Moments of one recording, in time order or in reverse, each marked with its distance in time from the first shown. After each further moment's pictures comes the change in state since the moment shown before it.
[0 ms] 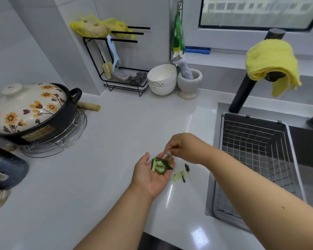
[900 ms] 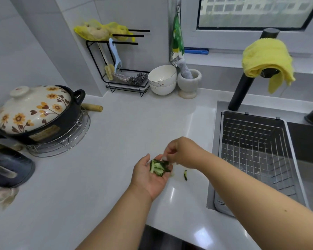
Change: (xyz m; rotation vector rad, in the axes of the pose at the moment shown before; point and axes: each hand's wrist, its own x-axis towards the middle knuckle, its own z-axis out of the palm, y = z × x) left_hand -0.007 0.001 -0.017 0.027 -0.008 0.011; right_hand -0.016 -0.023 0.019 0.142 0.029 0.220
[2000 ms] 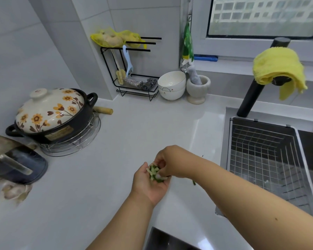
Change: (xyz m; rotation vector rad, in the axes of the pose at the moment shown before) left_hand -0.015 0.011 -0.015 -0.112 0.006 0.044; right_hand 0.000 -0.045 0.022 -0.327 -0.158 -0.172
